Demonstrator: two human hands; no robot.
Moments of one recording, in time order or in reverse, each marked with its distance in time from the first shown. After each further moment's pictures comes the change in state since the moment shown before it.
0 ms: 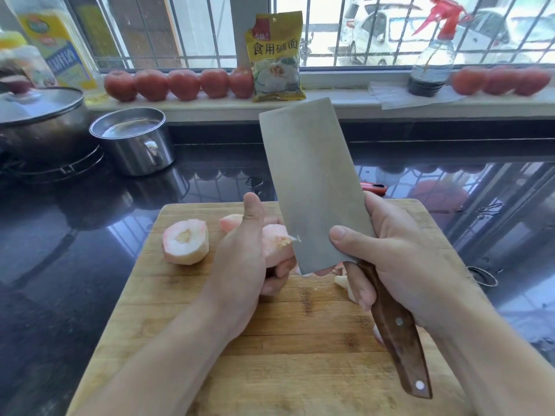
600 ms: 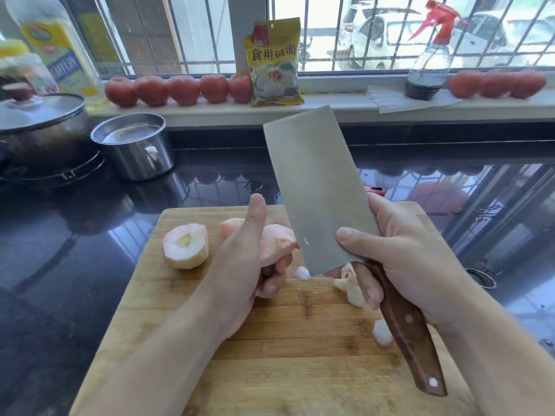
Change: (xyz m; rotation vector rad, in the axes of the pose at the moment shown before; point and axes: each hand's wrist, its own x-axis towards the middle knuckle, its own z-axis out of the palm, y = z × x) left_hand 0.002 0.006 -0.007 0.042 -0.028 -0.116; right_hand 0.001 0.000 -0.011 -0.034 -0.014 0.013
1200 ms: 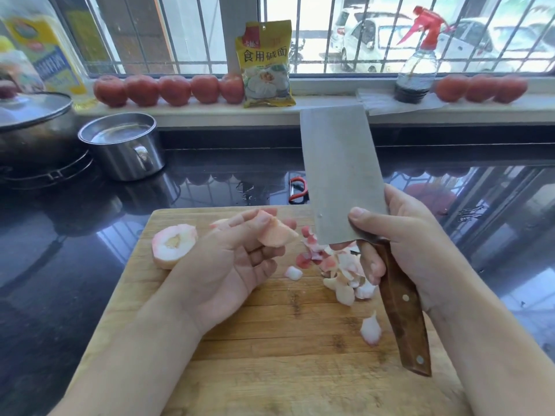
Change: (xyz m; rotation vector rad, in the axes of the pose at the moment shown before) left_hand 0.002 0.008 -0.010 -0.371 -0.018 -0.122; right_hand 0.007 0.007 -0.016 0.115 0.208 0.087
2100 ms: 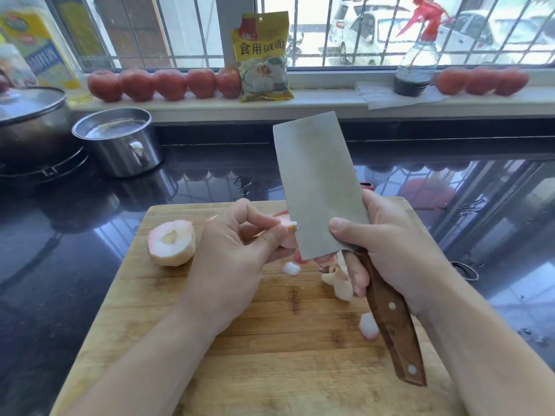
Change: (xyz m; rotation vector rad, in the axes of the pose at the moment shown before) left_hand -0.004 -0.018 0.010 0.467 0.129 0.455; right_hand -0.007 0.000 0.012 -0.137 -0.093 -0.007
